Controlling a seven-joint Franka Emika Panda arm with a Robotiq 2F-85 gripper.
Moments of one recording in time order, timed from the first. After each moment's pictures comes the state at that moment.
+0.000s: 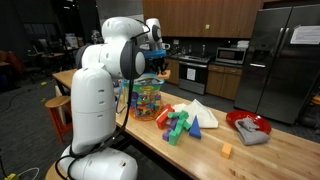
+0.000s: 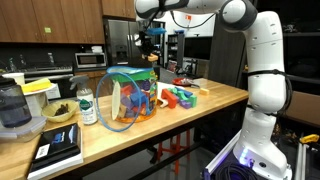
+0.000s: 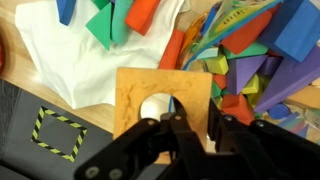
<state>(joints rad) 0.18 0.24 0.09 -1.34 -0.14 1.60 0.00</state>
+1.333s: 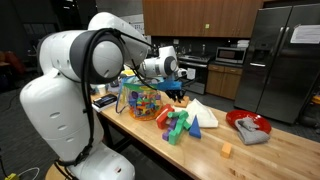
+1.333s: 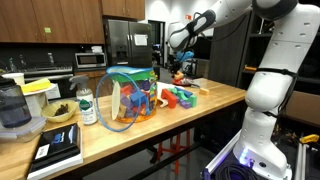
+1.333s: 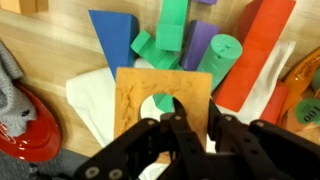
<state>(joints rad) 0.00 -0.13 -0.01 -2.19 -0.21 2.20 0.03</state>
